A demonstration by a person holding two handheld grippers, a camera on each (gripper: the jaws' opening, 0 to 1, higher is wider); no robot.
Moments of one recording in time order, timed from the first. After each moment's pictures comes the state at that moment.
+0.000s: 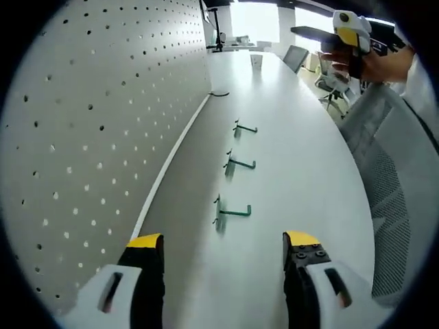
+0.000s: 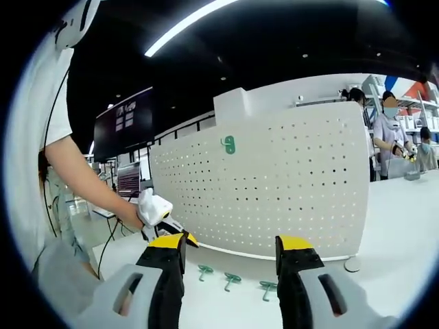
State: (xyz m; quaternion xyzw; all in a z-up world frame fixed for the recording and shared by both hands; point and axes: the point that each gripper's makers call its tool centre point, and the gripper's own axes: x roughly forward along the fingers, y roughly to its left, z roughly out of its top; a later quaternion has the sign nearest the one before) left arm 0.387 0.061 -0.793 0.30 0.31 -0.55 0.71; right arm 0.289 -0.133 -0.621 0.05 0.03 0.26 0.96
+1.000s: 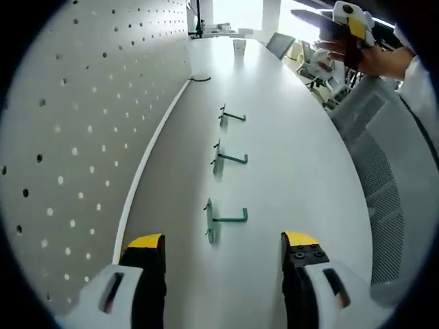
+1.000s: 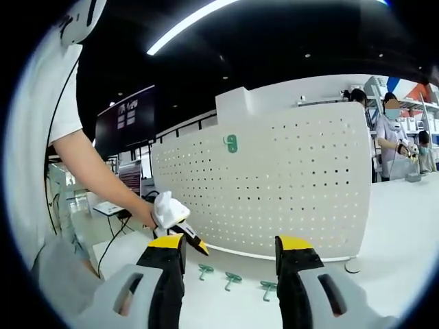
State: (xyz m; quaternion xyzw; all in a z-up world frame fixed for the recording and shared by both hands) left arm 0.387 0.044 -0.817 0.32 0.36 -0.59 0.65; right arm 0.289 -0.129 -0.622 0.05 0.03 0.26 0.96
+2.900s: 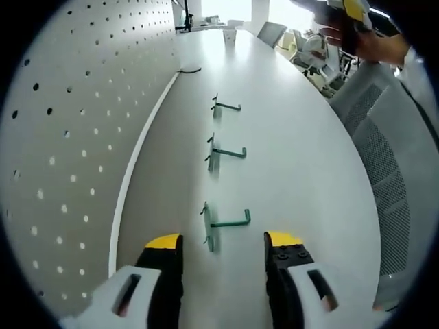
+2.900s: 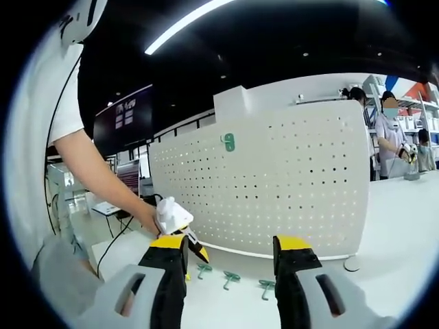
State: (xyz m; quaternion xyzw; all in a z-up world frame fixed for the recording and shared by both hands) left arm 0.388 0.037 -0.829 0.34 0.36 -0.60 0.63; right arm 0.291 -0.132 -0.625 0.05 0.03 0.26 0.96
